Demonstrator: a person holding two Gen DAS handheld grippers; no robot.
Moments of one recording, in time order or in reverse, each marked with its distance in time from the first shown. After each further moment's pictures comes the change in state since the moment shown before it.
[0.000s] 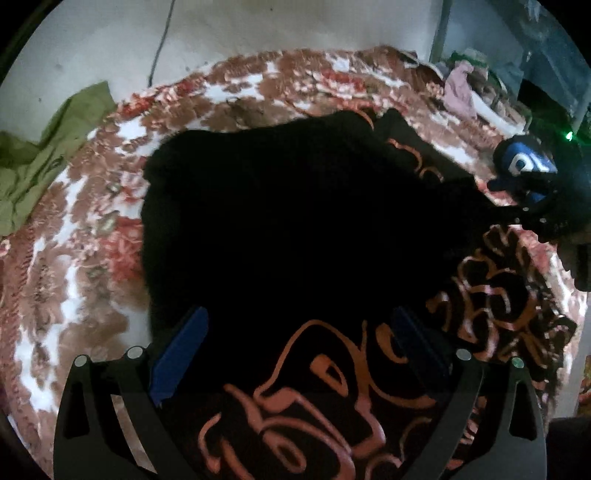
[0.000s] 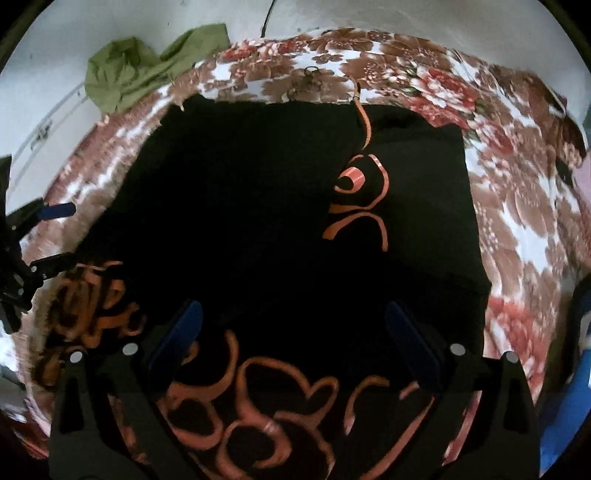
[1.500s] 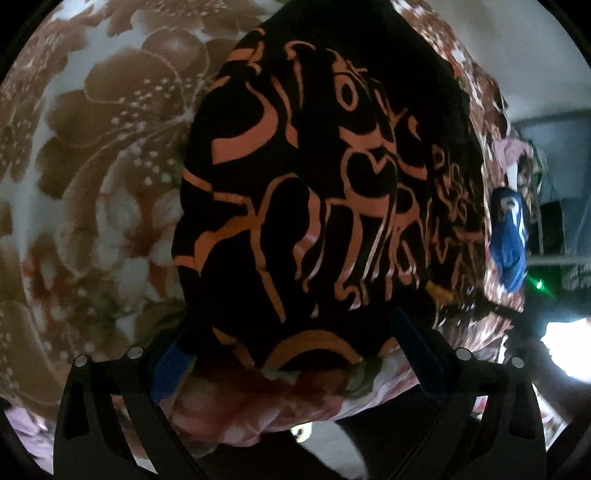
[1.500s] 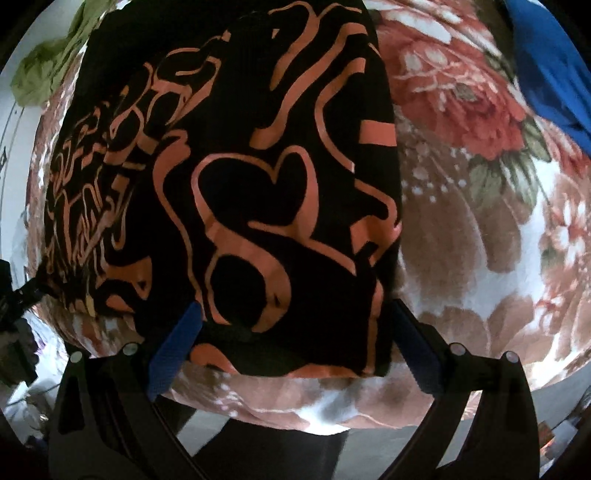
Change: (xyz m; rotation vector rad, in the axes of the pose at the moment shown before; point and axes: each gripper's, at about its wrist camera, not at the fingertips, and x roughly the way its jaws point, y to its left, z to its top) left arm -0.073 0.017 -0.244 -0.757 0.349 -0.256; right arm -0.052 -0.042 -0.237 0.401 0.467 0.007
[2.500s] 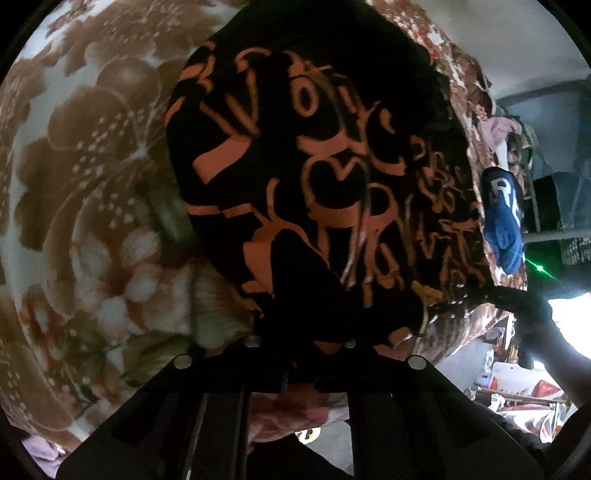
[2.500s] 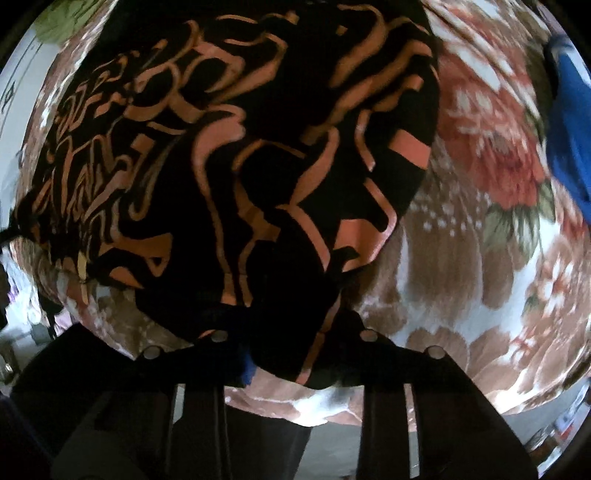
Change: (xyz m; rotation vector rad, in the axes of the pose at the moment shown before) left arm -0.004 -0.028 0.014 0.140 0.010 -0.003; right arm 0.008 0.070 0.018 -0.211 0.052 -0.087
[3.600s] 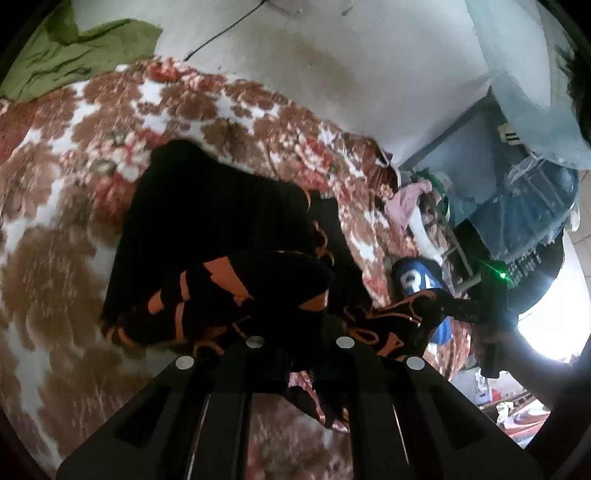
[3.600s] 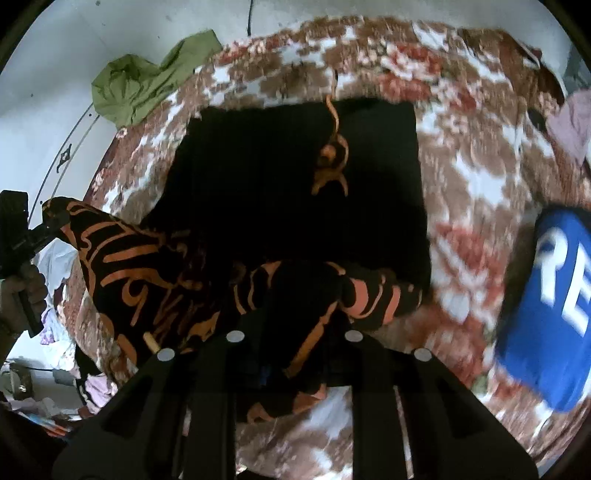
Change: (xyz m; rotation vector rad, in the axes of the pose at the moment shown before) left arm -0.116 -0.116 0.157 0.248 -0.397 -0.231; right arm -0.184 -0.019 0.119 -0.082 -0.416 0.110
